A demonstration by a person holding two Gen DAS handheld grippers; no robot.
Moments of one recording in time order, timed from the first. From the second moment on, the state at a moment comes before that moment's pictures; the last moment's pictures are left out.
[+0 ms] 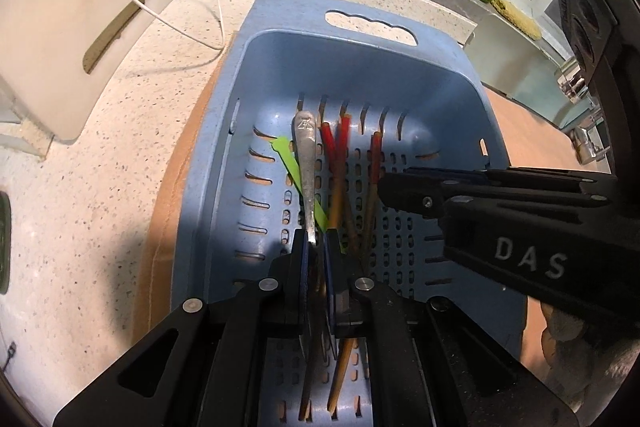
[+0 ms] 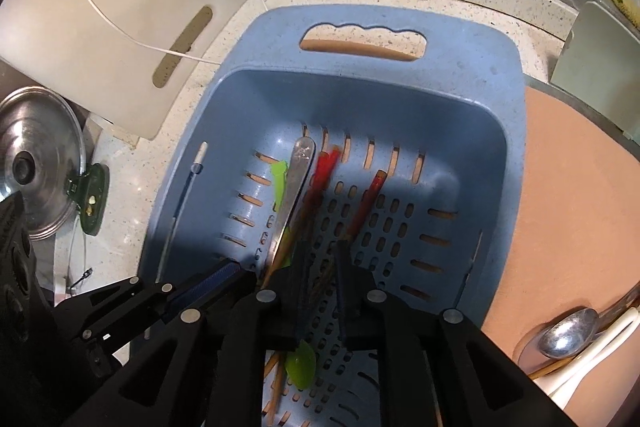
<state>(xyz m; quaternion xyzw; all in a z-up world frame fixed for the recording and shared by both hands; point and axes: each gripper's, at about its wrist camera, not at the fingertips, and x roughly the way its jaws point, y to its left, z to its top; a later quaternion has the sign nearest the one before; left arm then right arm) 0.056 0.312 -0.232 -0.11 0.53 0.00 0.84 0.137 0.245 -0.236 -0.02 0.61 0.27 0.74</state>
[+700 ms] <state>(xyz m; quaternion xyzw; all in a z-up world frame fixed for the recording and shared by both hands) 0.009 0.267 -0.160 -0.09 0.47 0.02 0.88 0.096 0.076 -0.145 0.03 0.45 0.36 0.82</state>
